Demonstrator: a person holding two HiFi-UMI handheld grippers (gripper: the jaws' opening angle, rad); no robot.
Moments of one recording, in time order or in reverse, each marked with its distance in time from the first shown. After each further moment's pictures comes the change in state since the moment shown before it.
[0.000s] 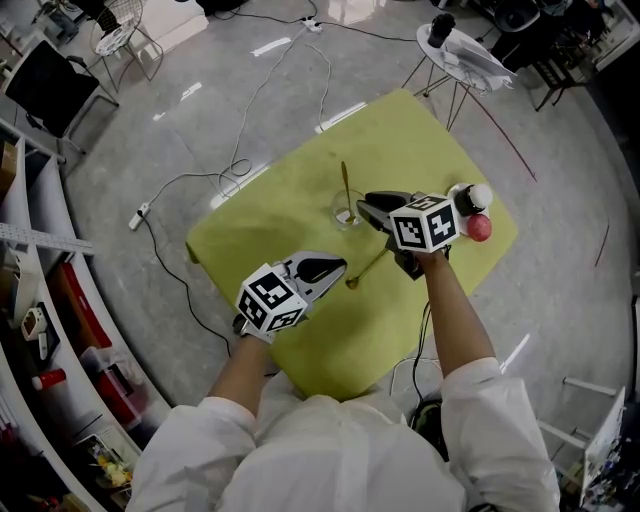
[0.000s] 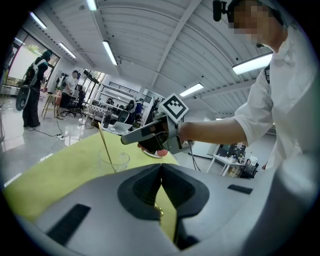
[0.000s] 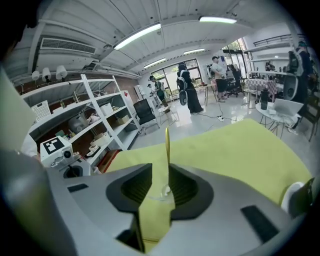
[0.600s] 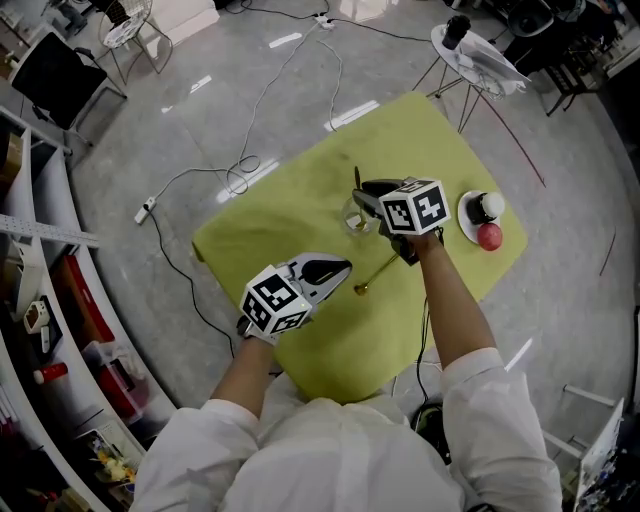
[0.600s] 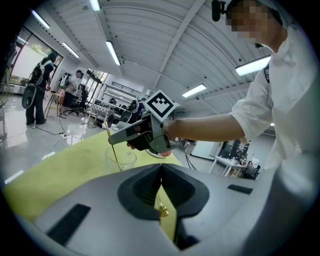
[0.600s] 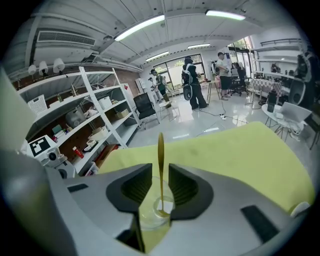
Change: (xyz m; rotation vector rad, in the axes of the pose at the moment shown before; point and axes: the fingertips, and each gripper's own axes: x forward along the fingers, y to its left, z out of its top) left arm -0.002 0.011 -0.001 -0.021 -0.004 0.020; right arm 0.044 -0.013 0.019 -0.045 0.068 -0.006
